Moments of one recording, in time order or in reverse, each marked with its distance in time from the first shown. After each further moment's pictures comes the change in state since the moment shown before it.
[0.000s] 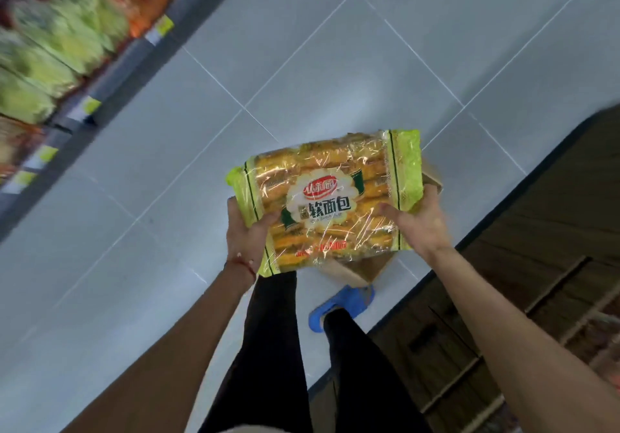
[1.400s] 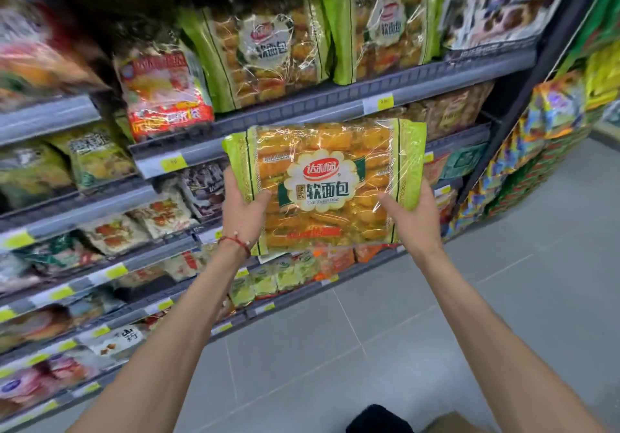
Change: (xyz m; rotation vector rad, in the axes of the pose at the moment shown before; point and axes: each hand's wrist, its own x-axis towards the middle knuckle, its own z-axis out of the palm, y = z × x) left_hand -0.108 0.452 -0.387 -0.045 0.532 0.791; right_hand -0.238 -0.580 0.105 0.316 -0.039 -1.025
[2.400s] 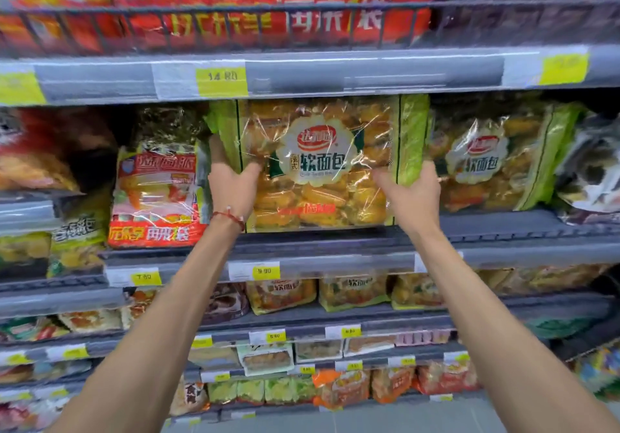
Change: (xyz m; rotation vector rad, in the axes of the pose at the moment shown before) left_hand 0.314 0.100 0.033 -0.032 0.491 -0.026; right_hand 0.369 -0.110 0.153 0.016 -0.222 -0.185
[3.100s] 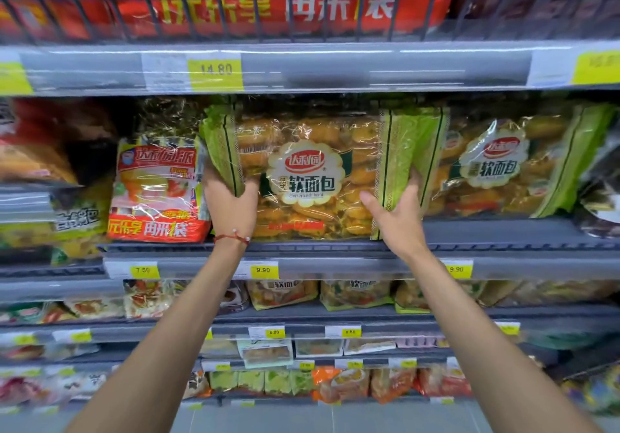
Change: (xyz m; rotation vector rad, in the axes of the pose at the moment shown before) left_hand -0.012 -0.033 0.014 -0.037 0.162 0.092; right_hand -0.004 0.031 0.021 -0.022 -0.184 -0.037
